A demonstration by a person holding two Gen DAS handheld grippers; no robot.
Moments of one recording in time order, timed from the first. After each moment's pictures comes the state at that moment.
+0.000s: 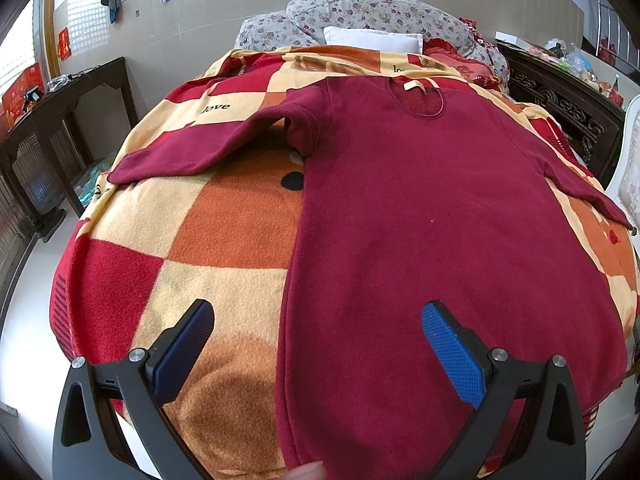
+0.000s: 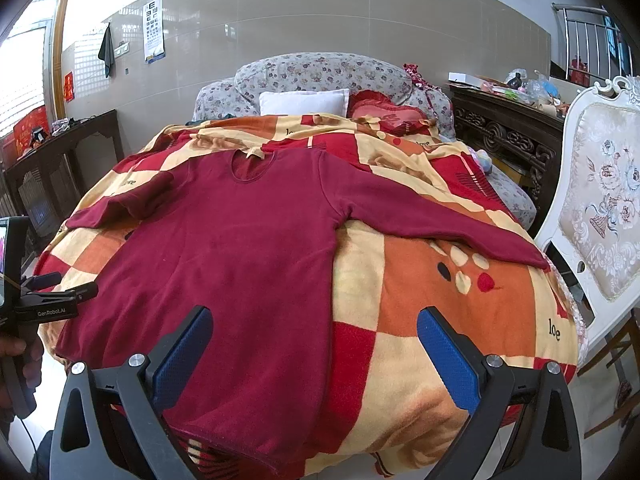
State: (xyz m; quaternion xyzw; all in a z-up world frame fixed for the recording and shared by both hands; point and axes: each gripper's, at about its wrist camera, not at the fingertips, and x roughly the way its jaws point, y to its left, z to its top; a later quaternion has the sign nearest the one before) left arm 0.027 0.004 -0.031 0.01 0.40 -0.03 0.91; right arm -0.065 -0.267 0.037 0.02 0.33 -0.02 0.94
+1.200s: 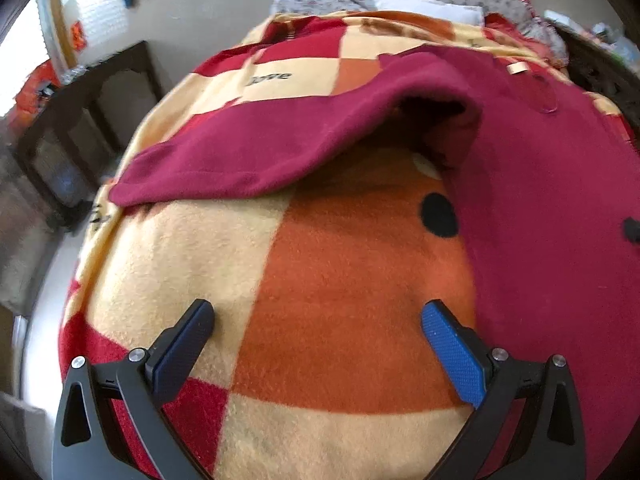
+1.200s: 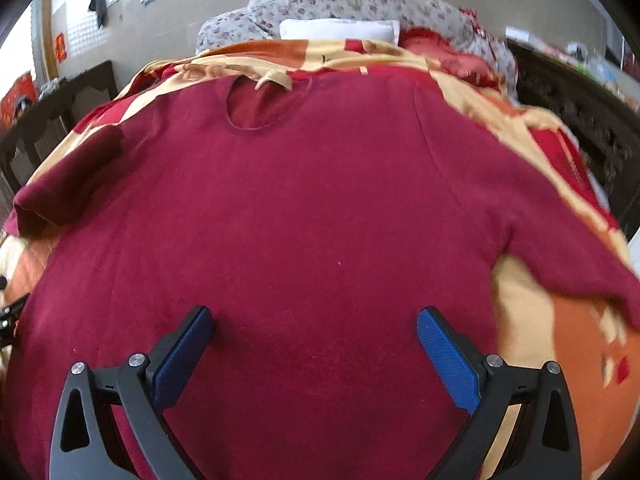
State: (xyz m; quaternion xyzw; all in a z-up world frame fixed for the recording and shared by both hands) left arm 0.129 0.077 -0.065 0.02 0.45 0.02 0.89; right arm 0.164 -0.221 -0.069 0.03 0.42 0.03 0.91
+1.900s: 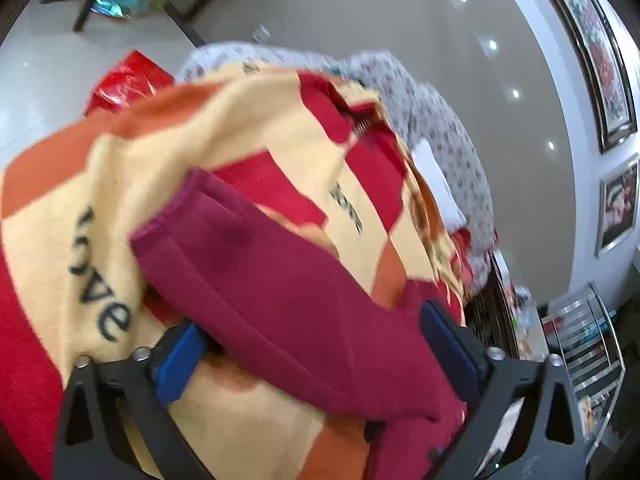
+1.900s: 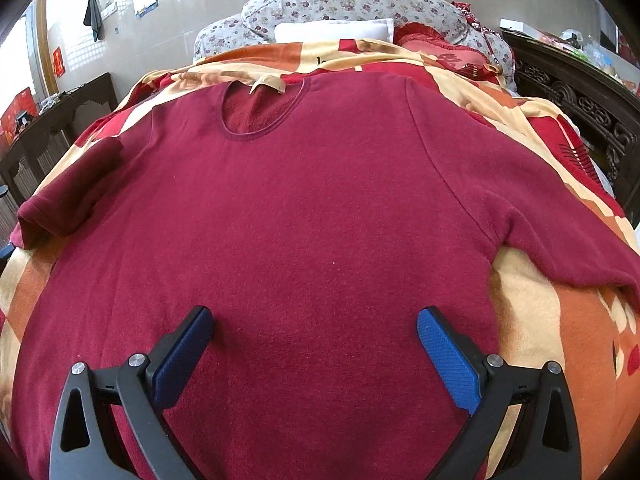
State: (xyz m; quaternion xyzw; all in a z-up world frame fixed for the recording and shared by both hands) left arm 0.191 0.271 -0.054 -0.45 0.33 -0.05 0.82; right arm 0.164 -0.220 -0.071 0.03 0.42 0.03 0.91
